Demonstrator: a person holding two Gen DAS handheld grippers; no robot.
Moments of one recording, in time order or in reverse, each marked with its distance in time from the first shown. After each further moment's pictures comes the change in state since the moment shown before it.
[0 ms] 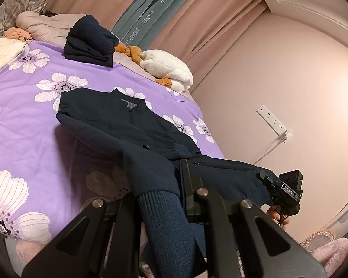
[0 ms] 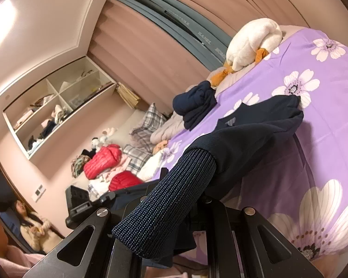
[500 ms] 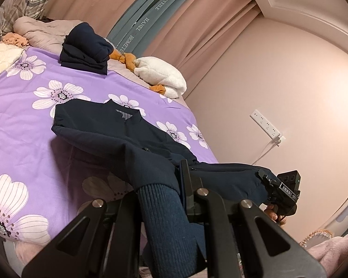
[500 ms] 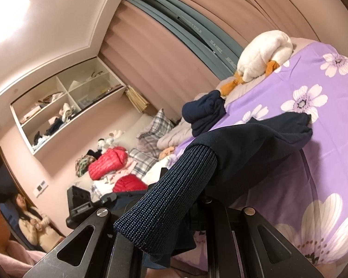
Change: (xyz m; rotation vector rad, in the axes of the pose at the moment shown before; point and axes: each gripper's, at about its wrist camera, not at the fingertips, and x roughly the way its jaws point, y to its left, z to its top) left arm -0.014 -0.002 0.003 0.016 -0.048 -0.045; right arm -0.002 0.009 0.009 -0.060 -0.039 0.043
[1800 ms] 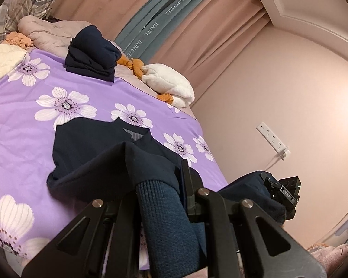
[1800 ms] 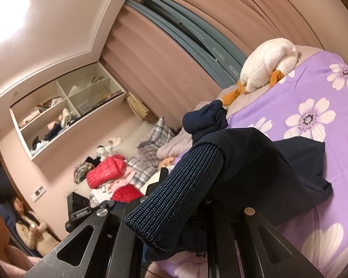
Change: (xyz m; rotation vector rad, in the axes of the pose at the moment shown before) left arm 0.010 0.005 0.043 -0.052 -0.029 0.040; right arm 0.025 -0.013 0.033 -0.017 -0.043 0.006
